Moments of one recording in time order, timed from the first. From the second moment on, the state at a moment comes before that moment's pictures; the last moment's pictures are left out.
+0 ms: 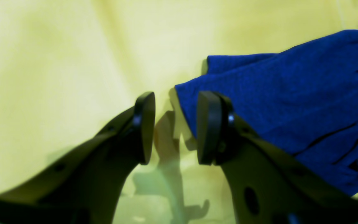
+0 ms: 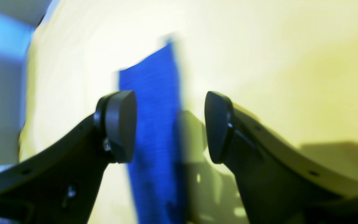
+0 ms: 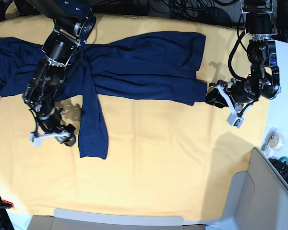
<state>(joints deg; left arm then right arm) -3.1 -22.6 -9.0 87.9 -41.6 -27.2 64.7 20.1 -0.8 34.5 72.0 27.2 13.6 -48.4</state>
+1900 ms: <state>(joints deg) -4.0 -22.6 -9.0 85.4 -41.6 -27.2 64.4 24.5 -1.6 24.4 55.1 27.5 13.9 -40.0</state>
